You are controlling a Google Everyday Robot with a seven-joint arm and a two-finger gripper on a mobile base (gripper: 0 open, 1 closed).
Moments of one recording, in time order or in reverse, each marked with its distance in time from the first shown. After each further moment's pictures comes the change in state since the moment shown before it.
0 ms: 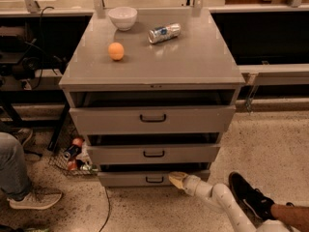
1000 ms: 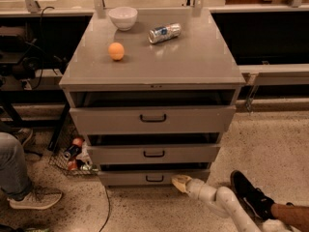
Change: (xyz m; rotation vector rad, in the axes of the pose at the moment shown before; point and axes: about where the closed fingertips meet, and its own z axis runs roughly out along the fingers) arm 0.003 0.003 -0.023 0.017 0.015 0.019
